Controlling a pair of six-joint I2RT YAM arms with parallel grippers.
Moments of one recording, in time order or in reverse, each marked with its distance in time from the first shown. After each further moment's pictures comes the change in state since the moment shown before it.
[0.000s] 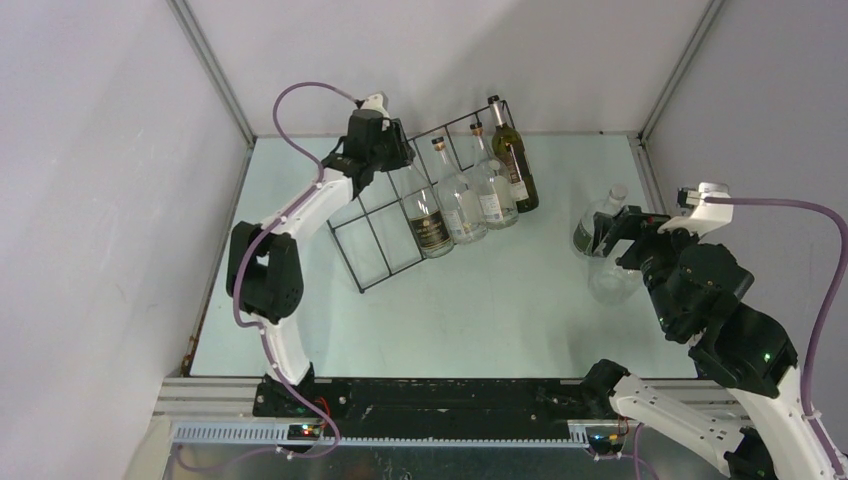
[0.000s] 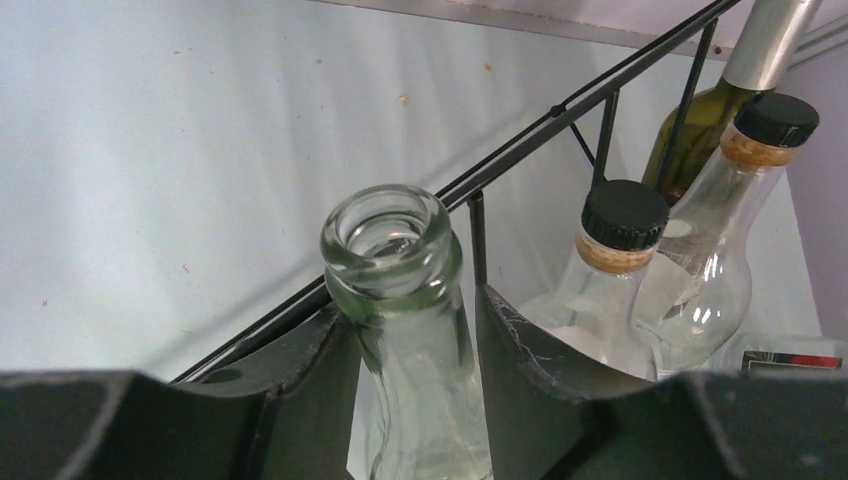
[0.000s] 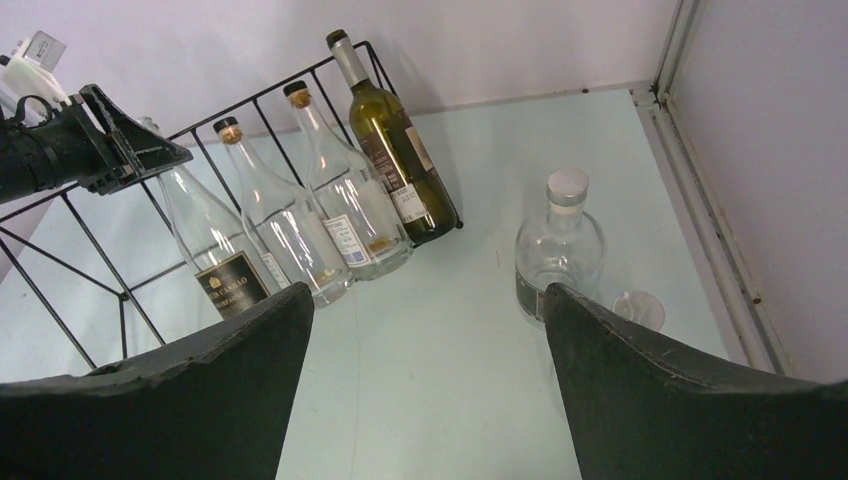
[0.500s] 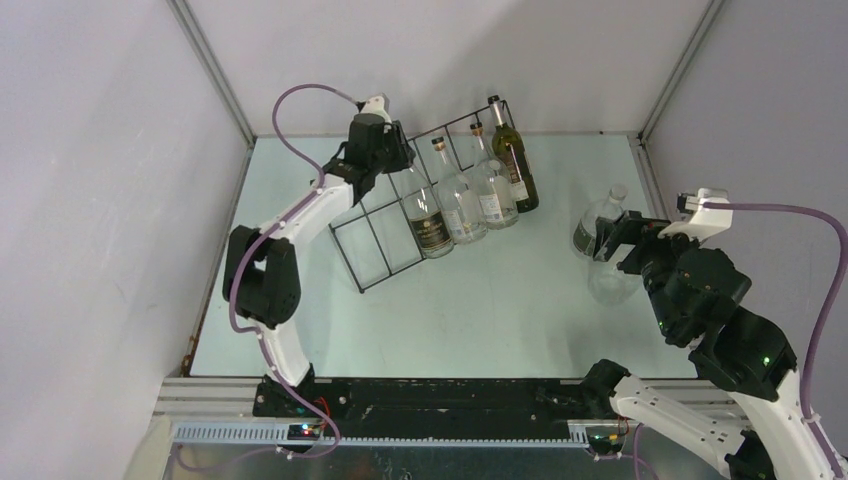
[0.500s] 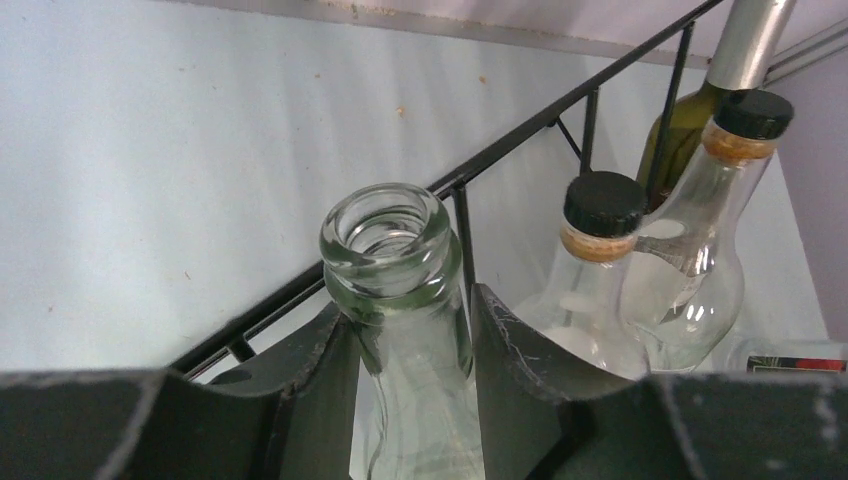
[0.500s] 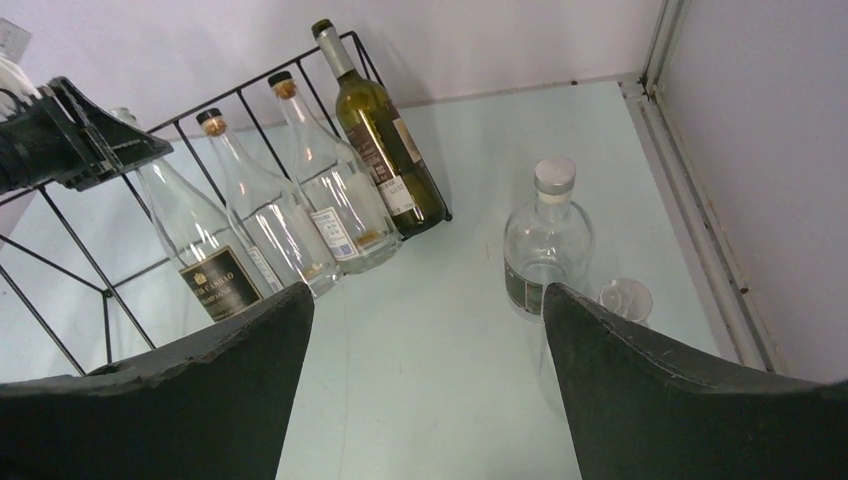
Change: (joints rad) left arm -0.015 -0.011 -0.035 0.046 -0.020 0.009; right arm 0.000 -0.025 -0.021 -0.020 0.018 0.003
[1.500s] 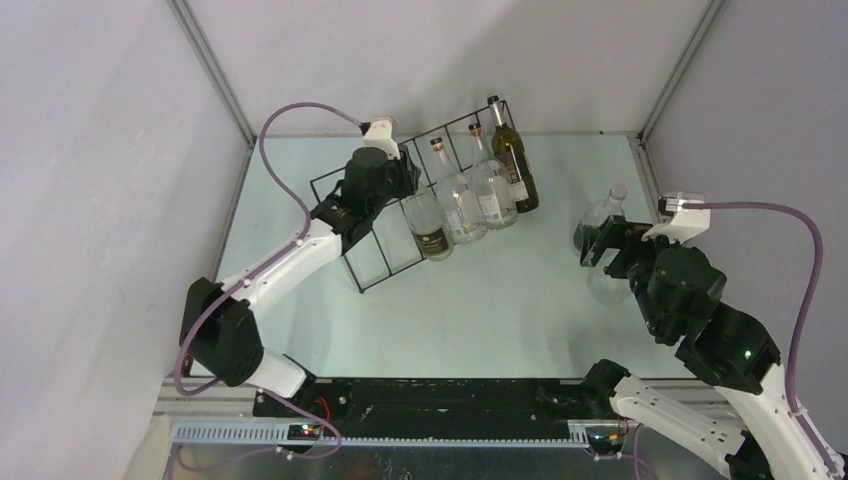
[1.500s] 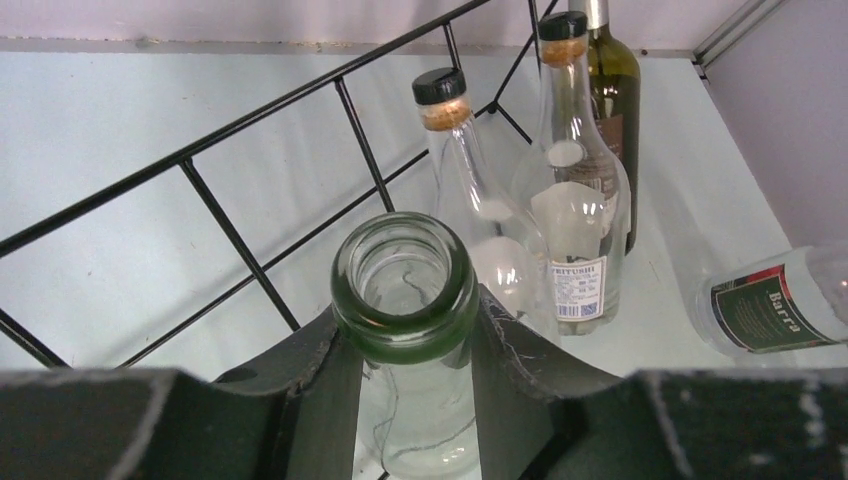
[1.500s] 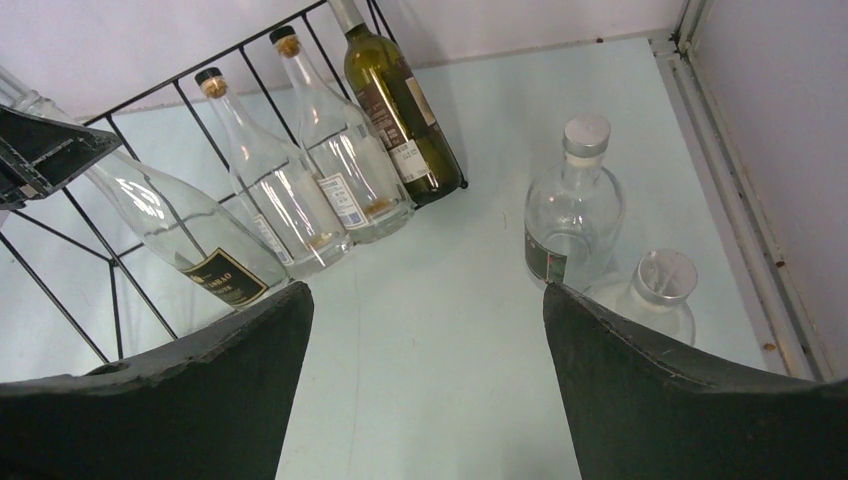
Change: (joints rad) left arm -0.174 -0.364 -0.327 0.127 -0.186 0.095; right arm 0.000 -0.004 -0.072 -0.009 -0.039 0.067
